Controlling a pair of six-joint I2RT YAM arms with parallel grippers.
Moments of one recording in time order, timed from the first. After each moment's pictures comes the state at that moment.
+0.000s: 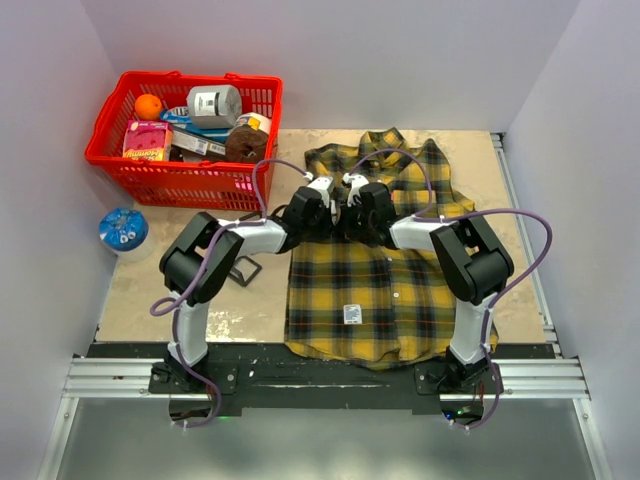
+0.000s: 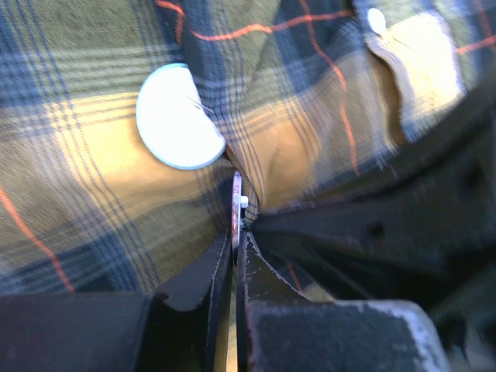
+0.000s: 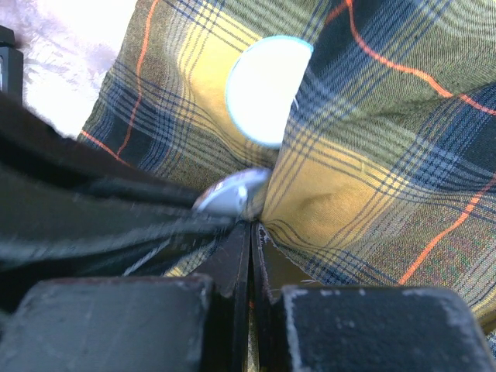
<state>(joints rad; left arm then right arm) -0.64 2.01 1.18 0.21 0.02 -0.38 0.50 1.94 1.06 0.23 -0.20 0.22</state>
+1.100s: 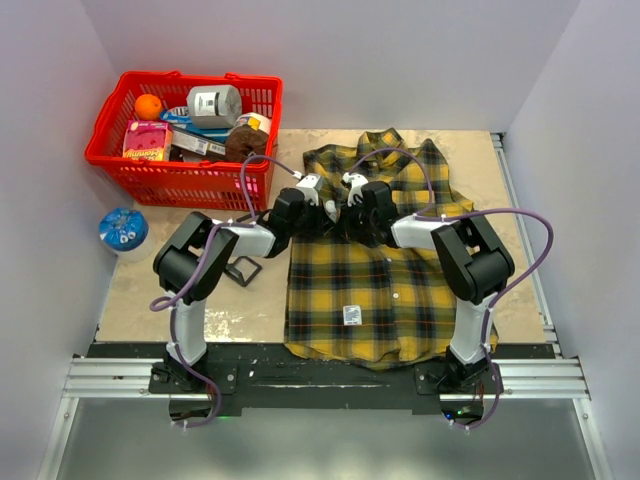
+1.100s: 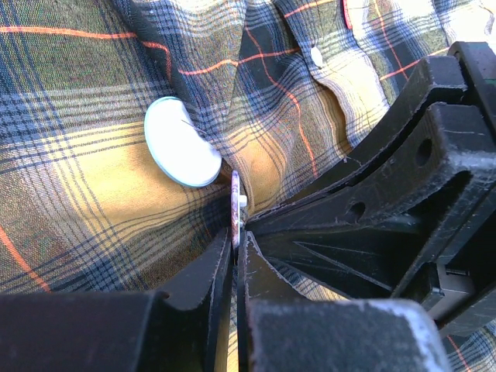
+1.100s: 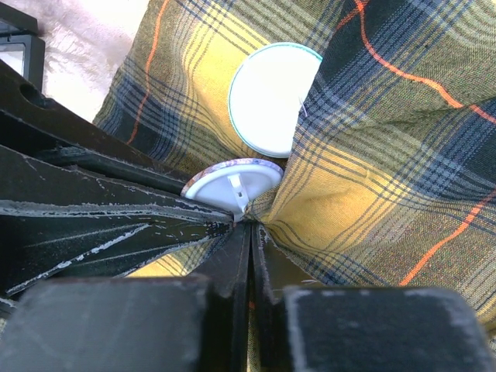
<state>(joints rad) -0.57 1.98 1.03 0.49 0.21 -0.44 0.48 1.94 1.06 0.23 -0.27 0.20</state>
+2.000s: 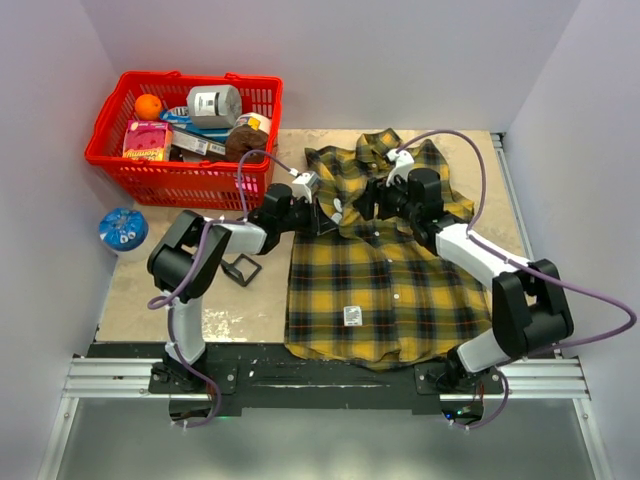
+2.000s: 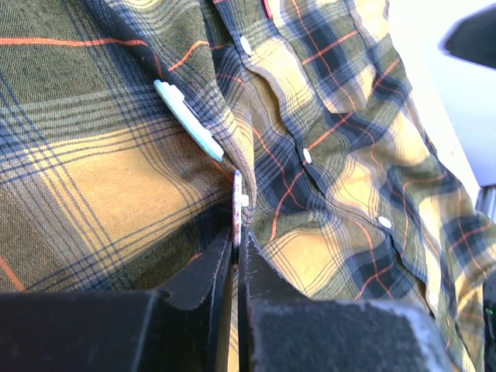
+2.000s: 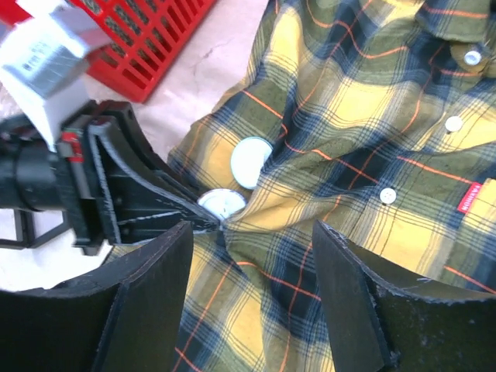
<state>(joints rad) -0.50 1.97 1.01 0.56 0.48 -0.49 0.35 1.49 0.93 0.18 -0.28 0.21</state>
